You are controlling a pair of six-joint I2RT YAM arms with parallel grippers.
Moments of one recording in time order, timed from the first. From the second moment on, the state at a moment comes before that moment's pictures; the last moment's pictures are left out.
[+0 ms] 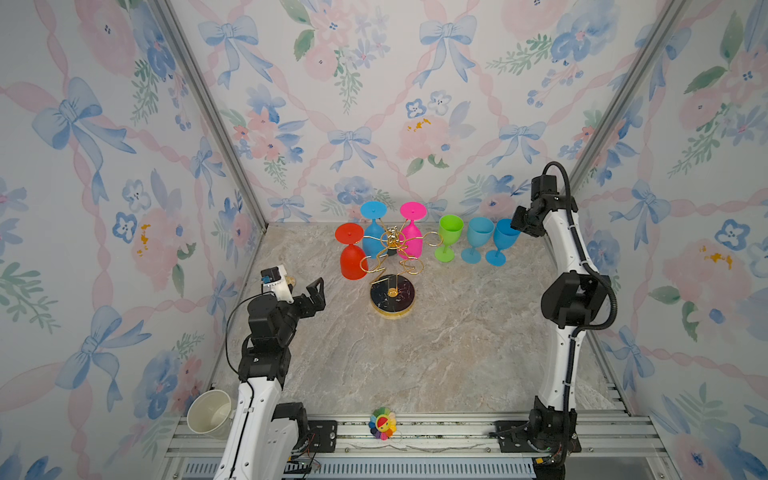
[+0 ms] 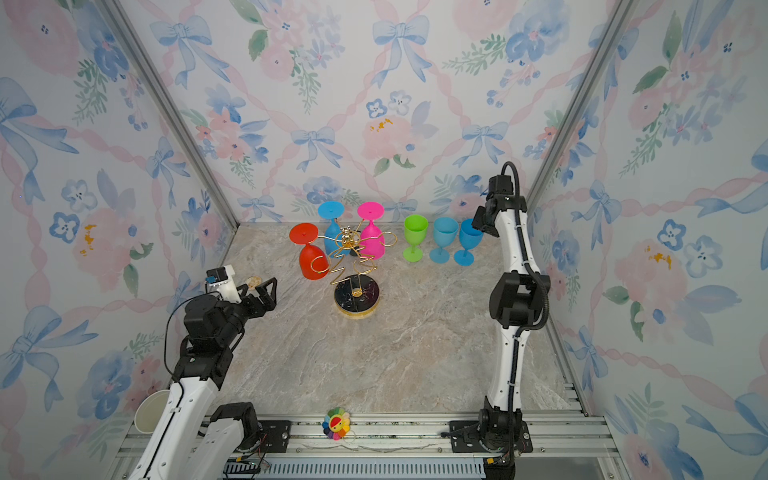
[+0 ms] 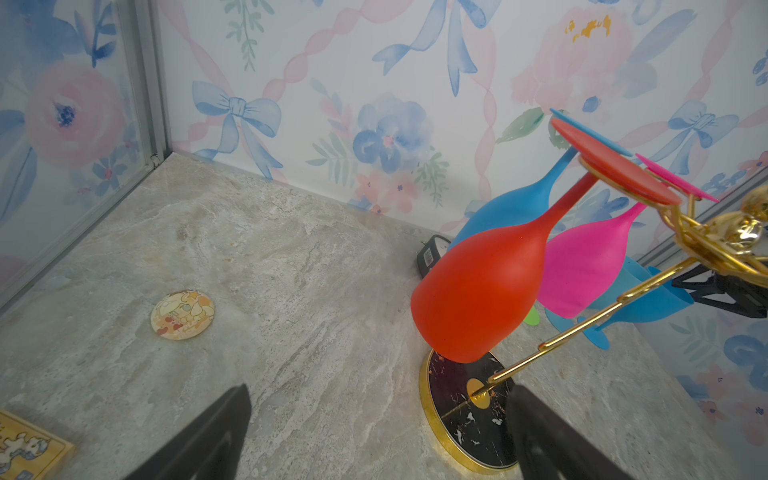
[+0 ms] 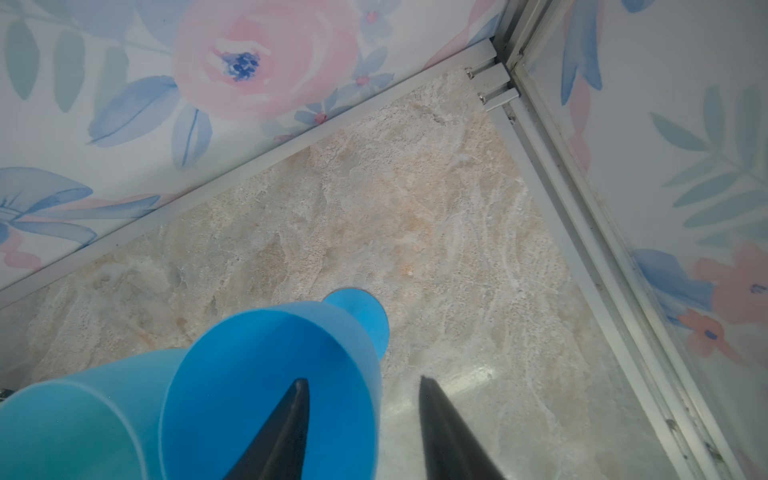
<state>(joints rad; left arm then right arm) 0.09 0.72 0.51 -0.04 0.22 -0.34 -0.08 2.32 2.45 -1.08 0.08 0.33</state>
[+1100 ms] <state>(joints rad) 0.17 0.87 0.62 -0.02 0.44 -0.41 0.25 1.07 0.82 -0.31 -0.12 0.23</state>
